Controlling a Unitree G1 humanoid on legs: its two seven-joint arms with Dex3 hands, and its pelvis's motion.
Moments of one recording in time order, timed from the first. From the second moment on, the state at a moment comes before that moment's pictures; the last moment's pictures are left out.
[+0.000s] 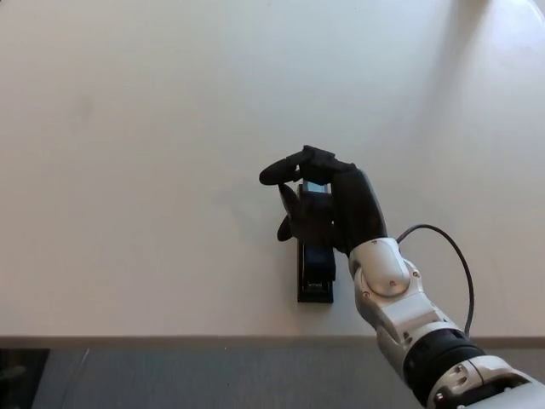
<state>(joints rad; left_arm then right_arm) -0.06 0.48 0.21 1.12 -0.08 -0.49 -0.33 -0.80 0.09 0.09 1.21 -0.07 -0.48 -0.14</state>
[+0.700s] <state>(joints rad) -0.09 0.48 0.21 1.11 -0.08 -0.49 -0.33 -0.78 -0.21 -0.07 0.61 0.02 -0.36 -0.06</state>
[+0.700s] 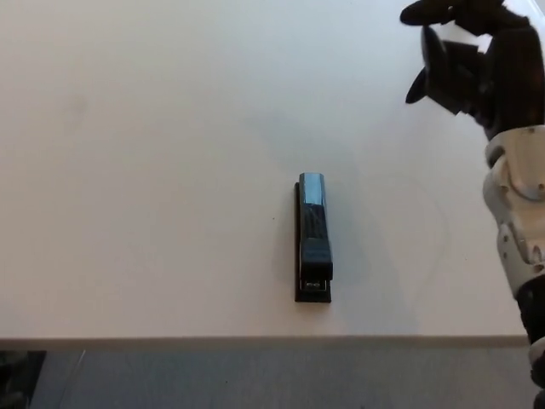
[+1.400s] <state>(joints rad) -0.12 0.50 0.21 1.11 -0.08 -0.46 -0.32 -0.36 -0.66 -0.67 0.34 0.25 -0.29 0.11</state>
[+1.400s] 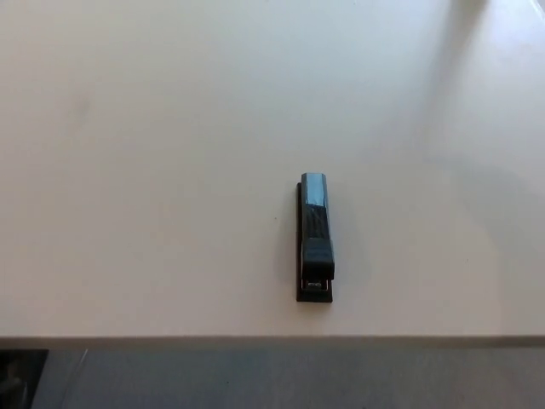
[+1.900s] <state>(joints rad) -0.14 0.51 0.21 1.12 -0.06 -0.43 -0.31 -0.22 -0.71 -0.78 0.81 0.30 -0.38 0.17</state>
